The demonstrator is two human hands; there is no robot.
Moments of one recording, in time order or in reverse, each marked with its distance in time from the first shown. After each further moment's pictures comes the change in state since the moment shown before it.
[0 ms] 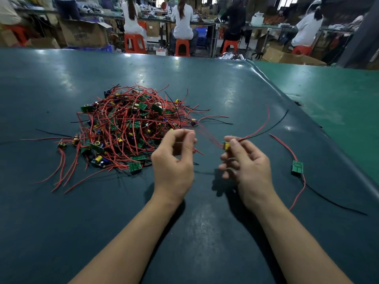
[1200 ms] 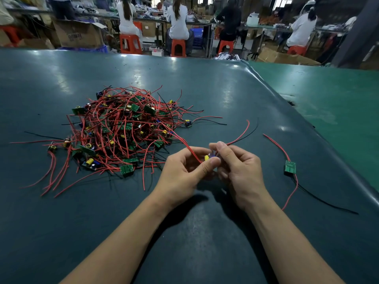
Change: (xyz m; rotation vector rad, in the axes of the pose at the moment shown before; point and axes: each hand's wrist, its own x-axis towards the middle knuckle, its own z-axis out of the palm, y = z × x) left_hand -0.012 0.004 0.007 -0.309 -0.457 -0.419; right_hand 0.003 0.003 0.000 0.049 -0.070 -0.012
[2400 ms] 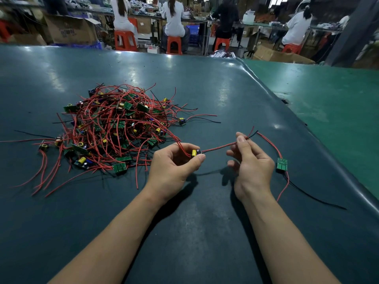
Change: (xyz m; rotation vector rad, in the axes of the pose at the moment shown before) left_hand 0.006 0.001 -0.004 0.105 0.131 0.033; right_hand 0.008 -0.008 -0.016 0.086 0.445 -0.047
